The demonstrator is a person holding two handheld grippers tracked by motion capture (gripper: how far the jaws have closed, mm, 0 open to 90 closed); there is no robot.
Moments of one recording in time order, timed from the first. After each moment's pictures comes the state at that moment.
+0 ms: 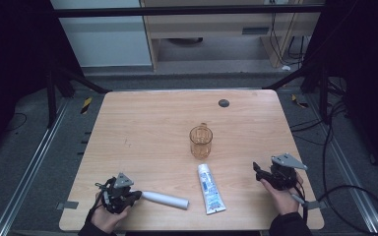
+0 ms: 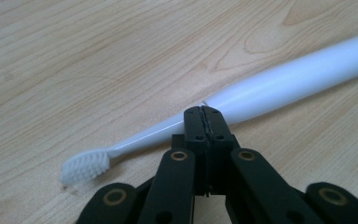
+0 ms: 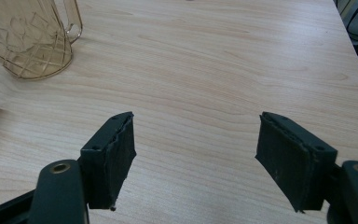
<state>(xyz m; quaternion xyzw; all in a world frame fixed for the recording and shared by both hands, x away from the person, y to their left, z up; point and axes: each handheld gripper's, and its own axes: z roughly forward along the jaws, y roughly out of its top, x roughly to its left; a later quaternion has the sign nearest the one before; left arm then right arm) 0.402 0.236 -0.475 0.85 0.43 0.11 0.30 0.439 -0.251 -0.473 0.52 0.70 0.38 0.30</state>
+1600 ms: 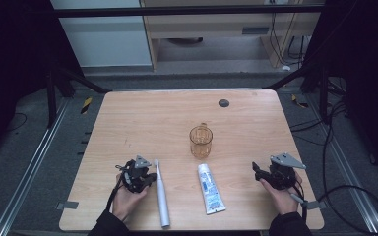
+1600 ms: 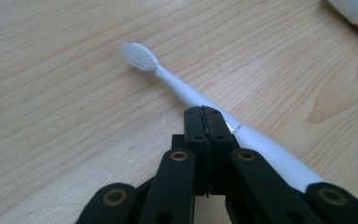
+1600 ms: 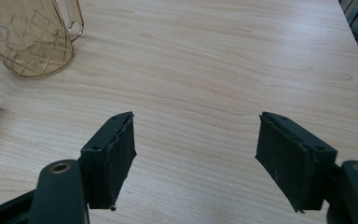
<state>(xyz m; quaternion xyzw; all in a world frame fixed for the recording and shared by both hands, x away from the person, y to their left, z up) 0.459 0.191 -0.482 0.84 0.43 0.13 0.32 0.441 -0.249 -0.474 0.52 0.70 0.38 0.30</state>
